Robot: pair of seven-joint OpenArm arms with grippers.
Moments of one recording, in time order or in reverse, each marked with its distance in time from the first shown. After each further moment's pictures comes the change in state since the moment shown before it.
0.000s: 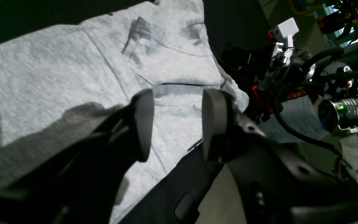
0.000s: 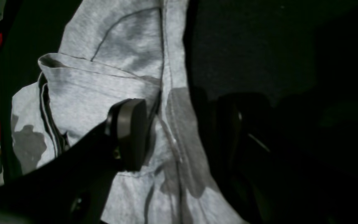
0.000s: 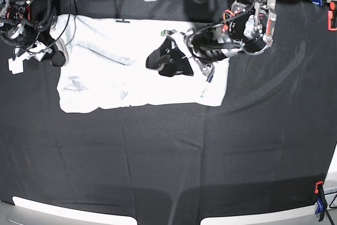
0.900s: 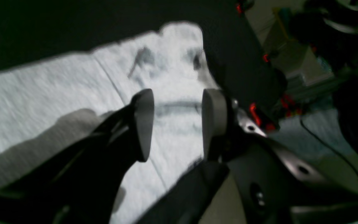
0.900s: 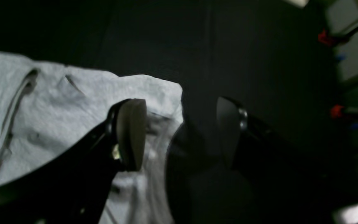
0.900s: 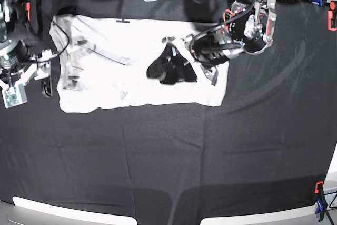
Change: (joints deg) left arm 0.0 0.0 0.0 0.0 0.0 0.0 -2.2; right arm -5.7 -2.4 -8.7 50.3 -28.0 -3.5 8.6
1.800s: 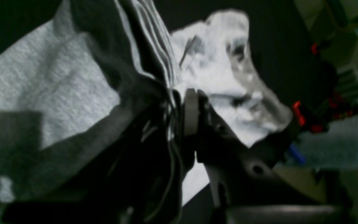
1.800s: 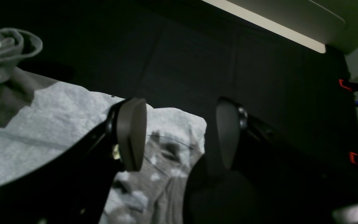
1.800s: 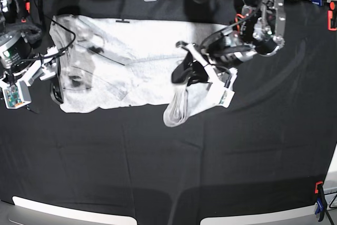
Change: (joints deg) left arm 0.1 0.0 -4.0 0.0 6.5 -0.2 -4.1; right arm -0.2 0.0 -1.3 10.1 6.7 2.7 -5.1
